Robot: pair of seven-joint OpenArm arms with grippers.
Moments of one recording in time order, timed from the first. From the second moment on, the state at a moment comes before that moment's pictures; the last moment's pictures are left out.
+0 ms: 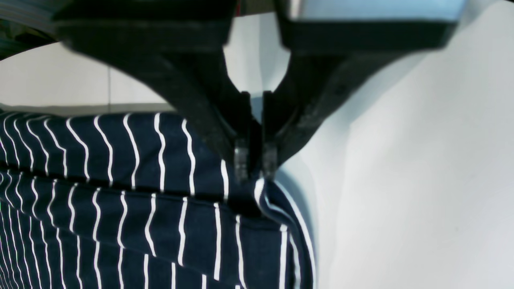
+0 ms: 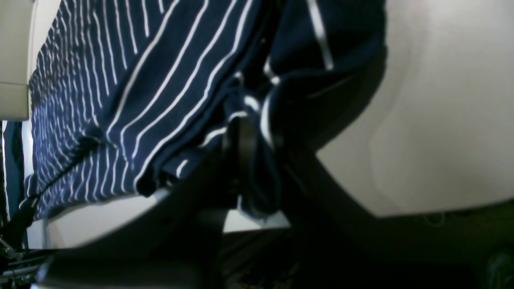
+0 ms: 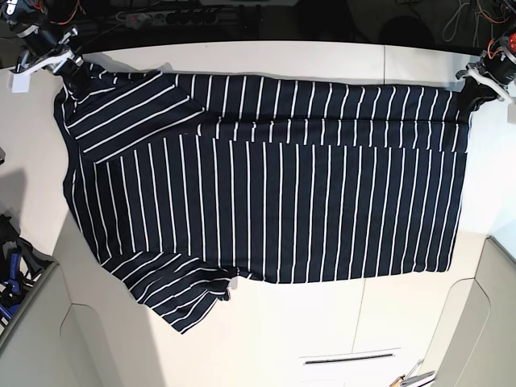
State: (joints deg) left arm 30.2 -25.0 -38.5 84.3 -48.3 -35.9 39.3; right arm -29.0 5.5 44.3 91.5 55.1 33.1 -56.0
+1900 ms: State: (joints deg) left arm 32.6 -22.8 -54.3 84.3 -55.3 -35.9 38.6; right arm -23.0 11.5 59.5 91.5 55.9 33.2 -56.8
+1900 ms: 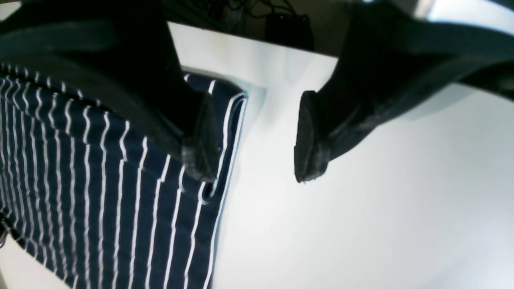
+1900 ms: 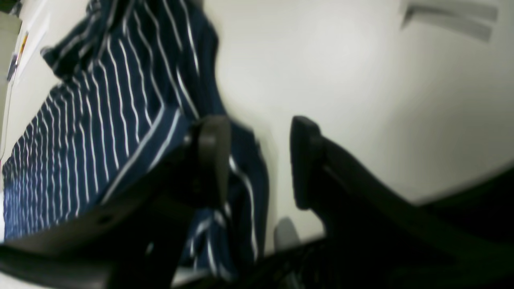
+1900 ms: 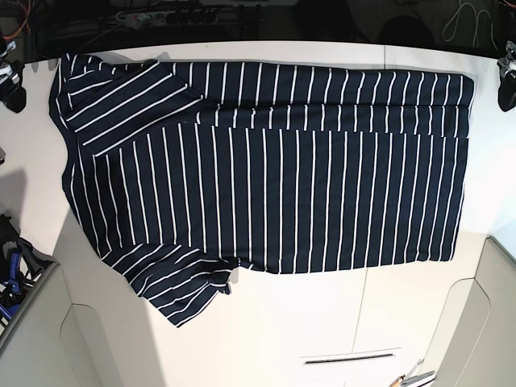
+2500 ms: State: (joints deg) left arm 13.0 -28.0 -42.6 82.6 -42.3 -32.4 34.0; right arm -1.1 18.1 41.6 85.3 38.4 32.0 -47.7
